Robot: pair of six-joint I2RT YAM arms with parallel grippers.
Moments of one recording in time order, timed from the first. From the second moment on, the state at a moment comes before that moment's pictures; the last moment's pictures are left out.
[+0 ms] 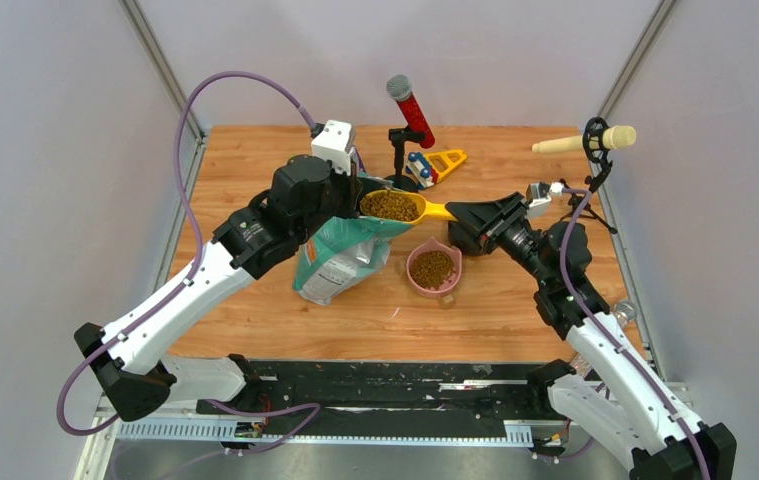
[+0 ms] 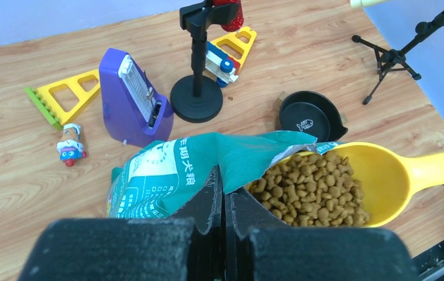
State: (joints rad) left arm -0.82 1.23 1.40 -0.48 -0.34 -0.26; right arm 0.38 0.79 0.66 0.21 -0.32 1.41
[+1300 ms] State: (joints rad) left arm -0.81 1.22 1.40 -0.48 -0.32 -0.29; right arm 0.38 0.70 0.60 0.22 -0.28 1.48
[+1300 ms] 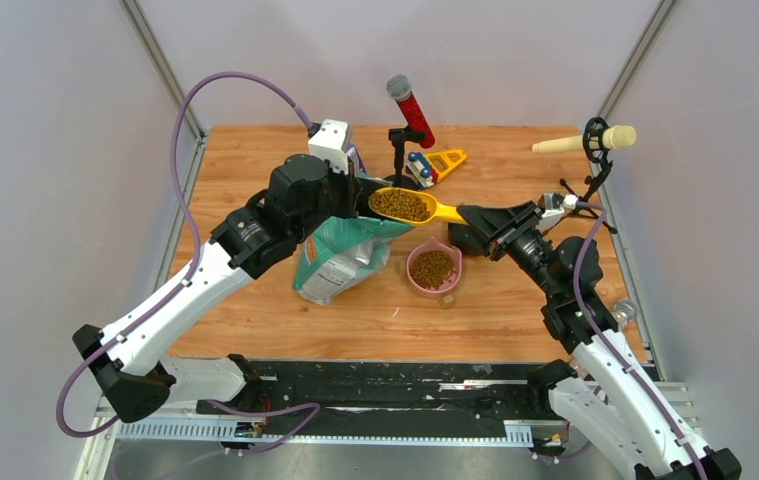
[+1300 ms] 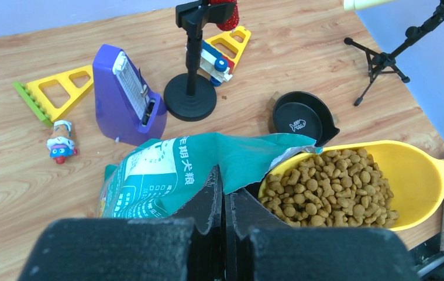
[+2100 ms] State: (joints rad) left arm -0.81 1.23 1.40 -0.47 -0.32 -0.29; right arm 0.34 0.61 0.60 0.15 -0.23 1.47
